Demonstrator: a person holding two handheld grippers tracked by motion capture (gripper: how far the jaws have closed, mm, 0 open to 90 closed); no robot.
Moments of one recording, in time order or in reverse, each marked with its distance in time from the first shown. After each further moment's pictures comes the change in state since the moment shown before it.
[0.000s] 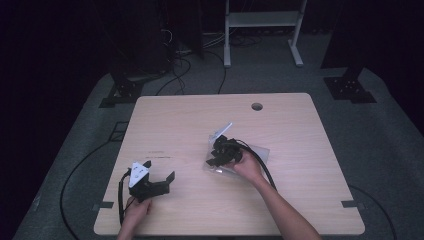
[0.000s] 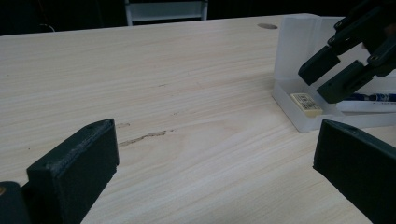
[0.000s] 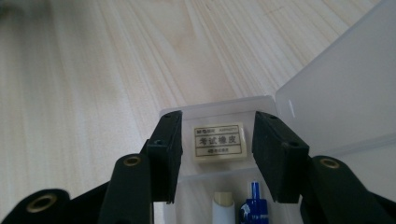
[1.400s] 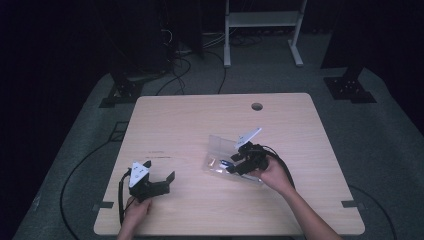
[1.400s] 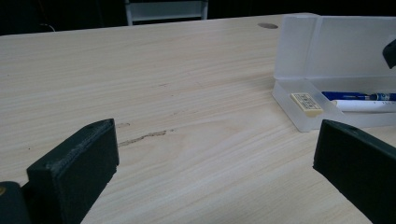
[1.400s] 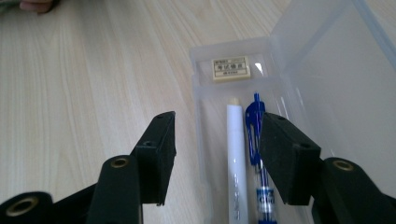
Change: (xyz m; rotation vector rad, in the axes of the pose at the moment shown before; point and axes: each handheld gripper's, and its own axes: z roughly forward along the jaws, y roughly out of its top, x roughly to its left) left arm 0.000 0.000 0.000 0.002 0.001 0.001; right arm 0.007 -0.052 -0.066 -0.047 0.027 0.010
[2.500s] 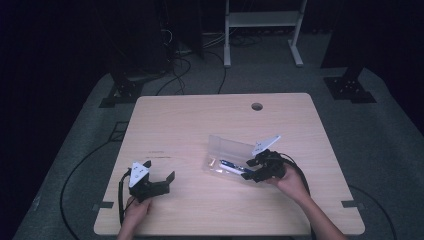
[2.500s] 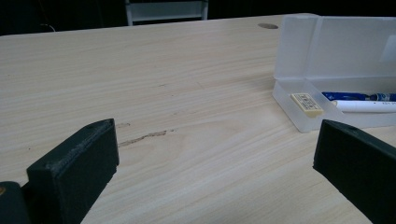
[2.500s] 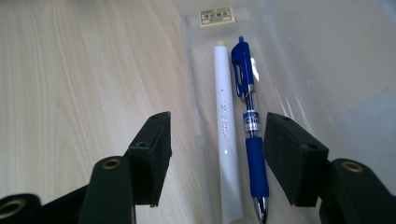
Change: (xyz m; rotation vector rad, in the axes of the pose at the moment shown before) left arm 0.000 0.000 0.000 -0.003 -0.001 -0.001; right arm -0.005 -0.046 -0.024 -0.013 -0.033 0.015
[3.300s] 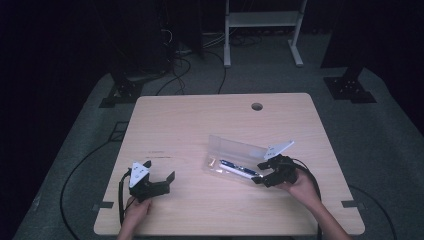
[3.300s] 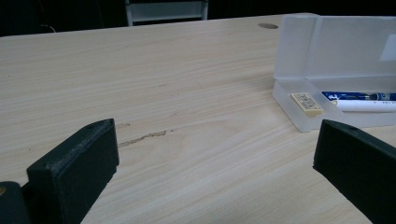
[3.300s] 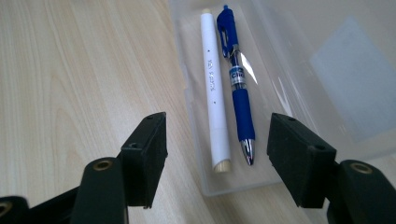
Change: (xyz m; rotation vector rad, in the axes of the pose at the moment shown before) left arm -0.001 0.000 0.000 -0.002 0.001 0.005; right arm -0.002 -0.031 -0.019 -0.007 -0.035 0.030
